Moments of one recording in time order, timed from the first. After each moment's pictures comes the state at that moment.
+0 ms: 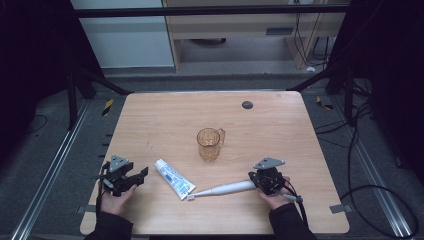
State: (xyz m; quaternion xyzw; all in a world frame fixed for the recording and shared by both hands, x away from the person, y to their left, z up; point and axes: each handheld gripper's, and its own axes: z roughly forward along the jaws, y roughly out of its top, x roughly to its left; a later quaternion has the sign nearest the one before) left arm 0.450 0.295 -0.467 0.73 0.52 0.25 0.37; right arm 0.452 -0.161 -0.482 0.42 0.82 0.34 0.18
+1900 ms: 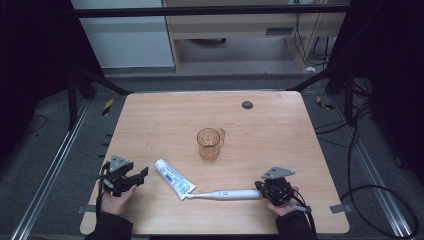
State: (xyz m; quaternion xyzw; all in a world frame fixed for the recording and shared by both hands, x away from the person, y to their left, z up) left arm 0.450 0.294 -0.467 0.73 0.52 0.25 0.37; right arm 0.421 -0.178 -0.482 0.43 0.82 0.34 0.17
